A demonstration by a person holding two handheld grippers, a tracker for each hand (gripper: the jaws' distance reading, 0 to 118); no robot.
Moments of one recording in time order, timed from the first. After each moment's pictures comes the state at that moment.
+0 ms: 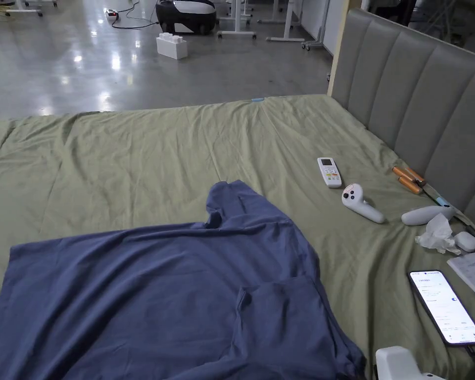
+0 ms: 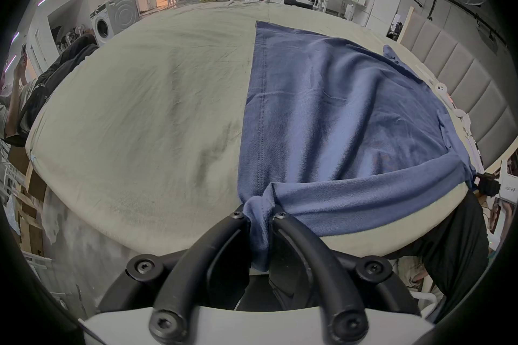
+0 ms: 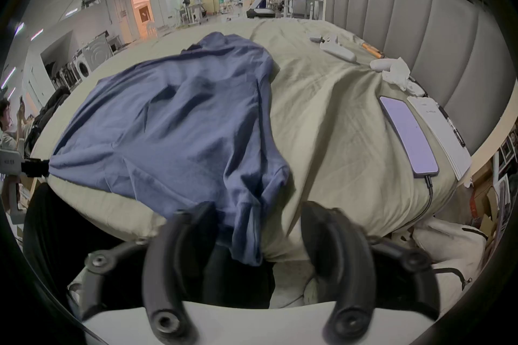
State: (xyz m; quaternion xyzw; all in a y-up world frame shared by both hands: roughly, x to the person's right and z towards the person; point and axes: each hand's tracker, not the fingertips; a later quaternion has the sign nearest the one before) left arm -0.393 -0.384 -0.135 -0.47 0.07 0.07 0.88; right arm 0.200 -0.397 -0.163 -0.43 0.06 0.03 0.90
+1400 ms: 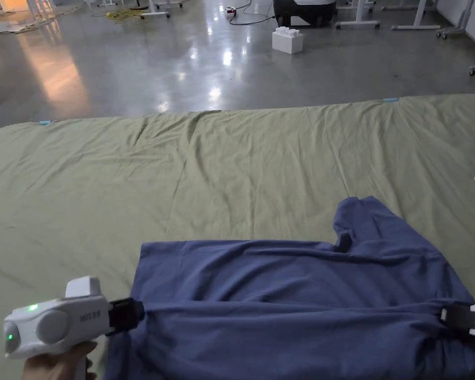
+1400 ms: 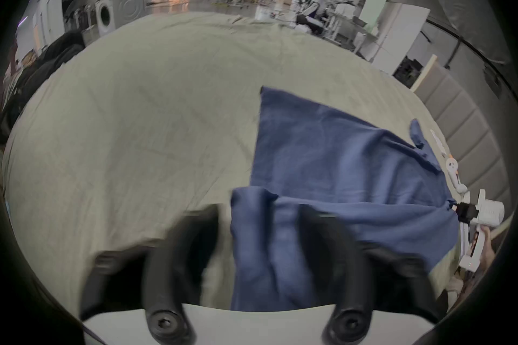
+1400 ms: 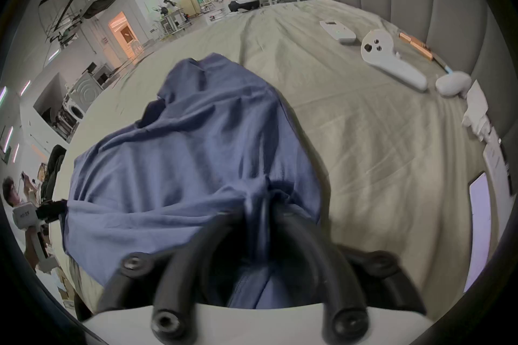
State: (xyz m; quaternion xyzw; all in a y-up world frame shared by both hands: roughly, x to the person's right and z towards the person) left arm -0.453 -0.381 -0.355 -0.44 0.09 0.16 0.88; right arm 0.175 -0.392 -0.410 -0.46 0.04 -0.09 0.88
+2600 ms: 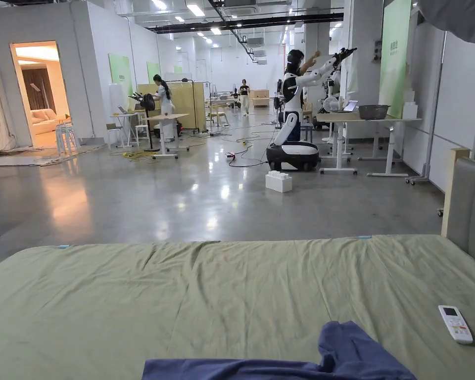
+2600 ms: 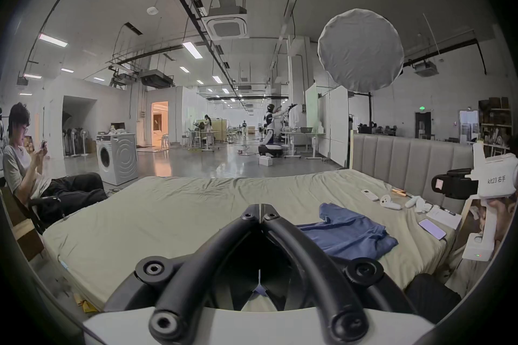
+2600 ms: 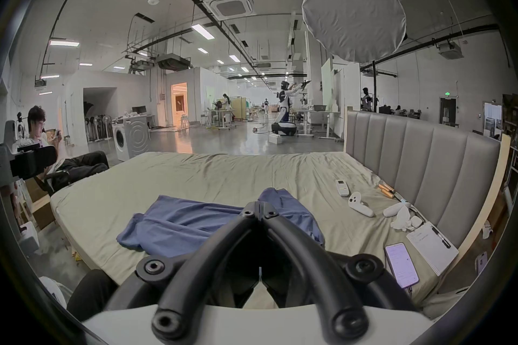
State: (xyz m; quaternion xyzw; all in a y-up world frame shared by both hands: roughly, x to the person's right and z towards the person) left arm -0.296 -0.171 -0.032 -0.04 0.04 -0.02 1.00; right arm 0.091 -0.200 -0.112 -0.09 0.11 0.01 0.99
